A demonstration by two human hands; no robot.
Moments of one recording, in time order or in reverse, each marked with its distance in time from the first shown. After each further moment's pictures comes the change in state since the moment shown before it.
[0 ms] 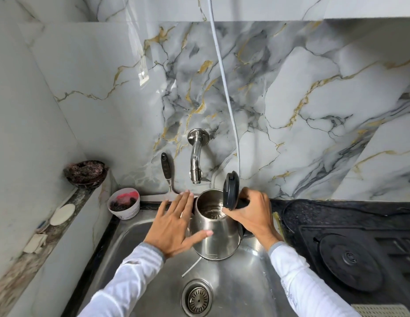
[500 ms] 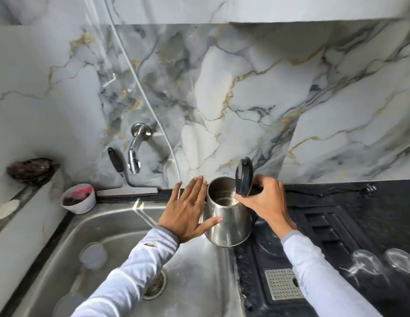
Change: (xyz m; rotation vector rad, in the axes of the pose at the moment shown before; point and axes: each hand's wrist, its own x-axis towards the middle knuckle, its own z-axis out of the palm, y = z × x) left_hand 0.039 0.206 -0.013 0.135 0.022 0.191; right_hand -0.025 0.107 -0.190 -0.026 0.118 -0.004
